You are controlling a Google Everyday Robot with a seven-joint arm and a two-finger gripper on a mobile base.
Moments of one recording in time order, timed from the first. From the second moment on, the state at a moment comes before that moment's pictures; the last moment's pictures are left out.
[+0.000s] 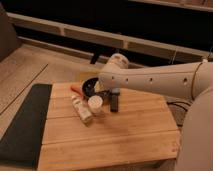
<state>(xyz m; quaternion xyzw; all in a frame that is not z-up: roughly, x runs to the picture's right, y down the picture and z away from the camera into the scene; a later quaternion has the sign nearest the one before) 0.002 -0.001 0.793 -0.14 0.01 0.64 0.75</state>
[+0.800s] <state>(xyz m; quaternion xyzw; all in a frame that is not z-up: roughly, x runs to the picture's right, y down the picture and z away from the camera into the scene) -0.012 0.032 0.869 -0.23 -0.03 0.63 0.74</state>
